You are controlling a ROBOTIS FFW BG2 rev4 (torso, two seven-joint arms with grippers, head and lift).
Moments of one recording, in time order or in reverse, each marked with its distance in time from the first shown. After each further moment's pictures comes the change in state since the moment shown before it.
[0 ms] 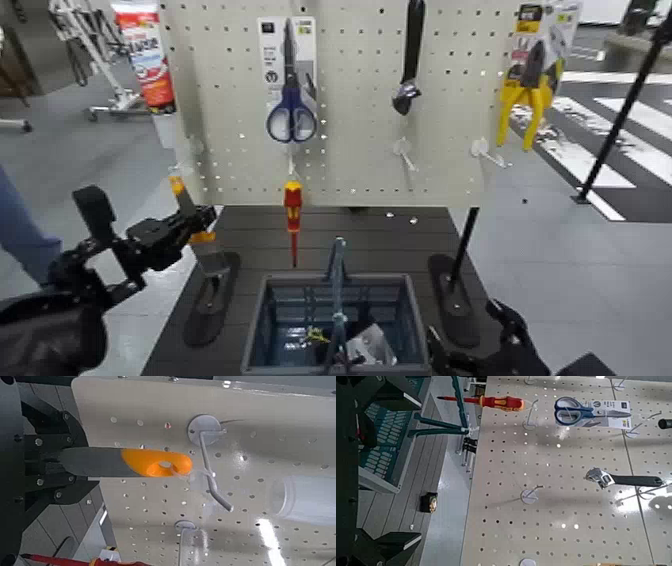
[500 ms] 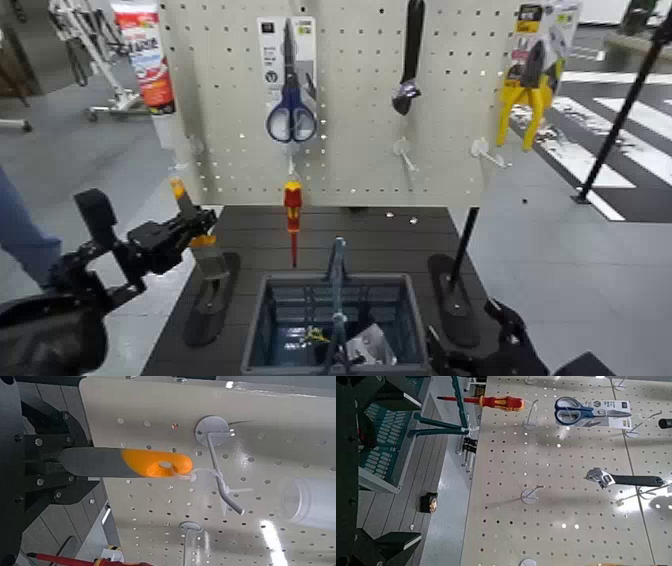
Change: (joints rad) left arm -0.003 0.004 -0.004 0.024 -0.002 -0.003 0.003; right arm -0.004 0.001 0.002 0.003 0.000 0.002 0.000
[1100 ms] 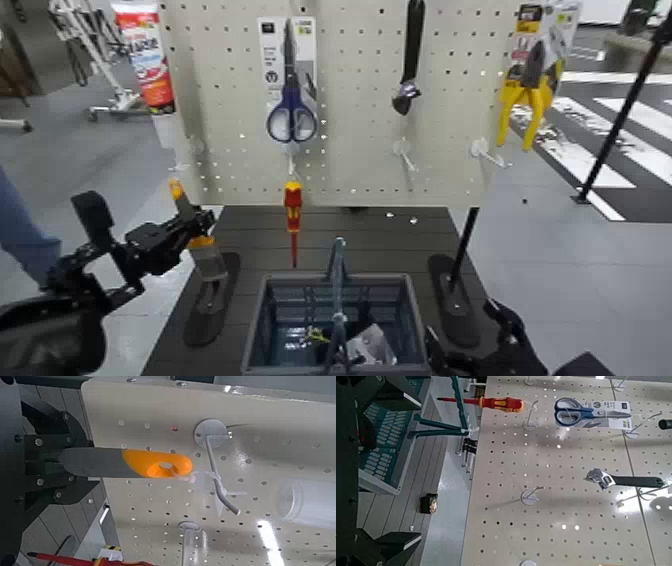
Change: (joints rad) left arm 0.003 0.003 0.003 0.007 0.010 -0.010 -0.005; right arm 0.000 0.000 0.003 -0.001 0.000 0.002 0.000
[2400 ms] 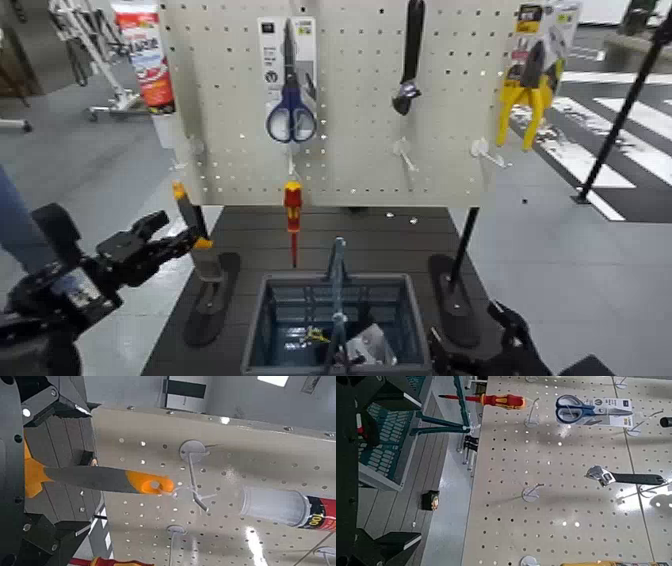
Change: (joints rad) left arm 0.102 -0.008 0.072 -0.139 0.047 0.024 0.014; right arm 0.012 0.005 -0.009 -0.009 0.007 0.002 -0.003
